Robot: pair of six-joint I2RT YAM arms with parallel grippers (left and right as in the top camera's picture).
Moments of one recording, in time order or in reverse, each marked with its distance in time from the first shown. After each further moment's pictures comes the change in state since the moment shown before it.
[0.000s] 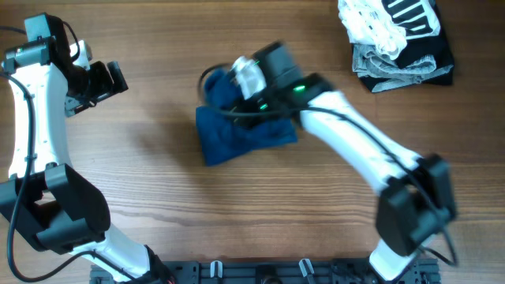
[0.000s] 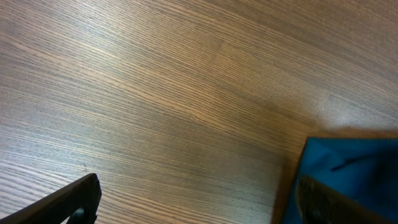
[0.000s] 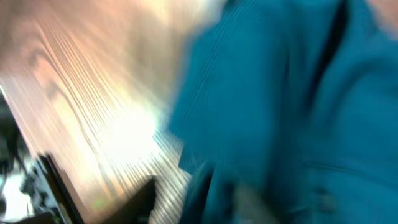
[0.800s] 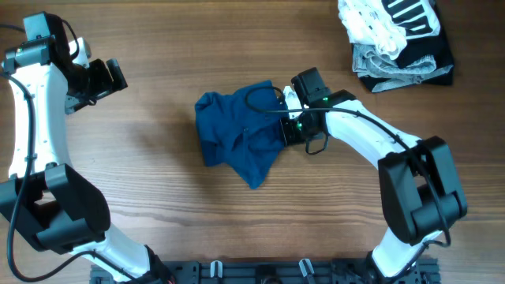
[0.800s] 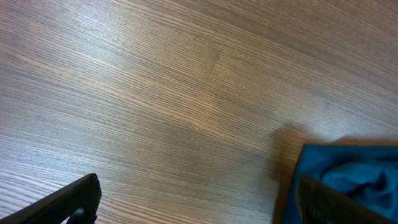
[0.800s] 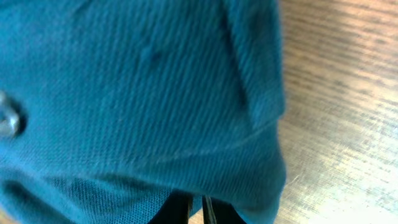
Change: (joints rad) left arm 0.000 0.000 0.000 0.029 0.000 0.000; right arm -0.220 -0.004 -0.311 0.056 0.188 0.020
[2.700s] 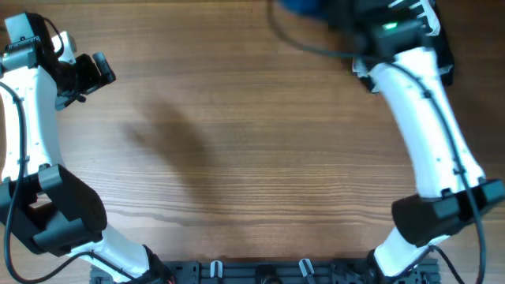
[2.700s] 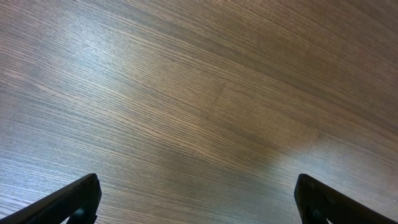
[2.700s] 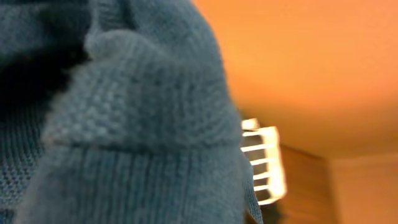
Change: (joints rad) left arm 0.056 0.000 0.000 0.091 0.038 0.000; right arm -0.109 -0.042 0.900 -0.215 0.713 -0.464
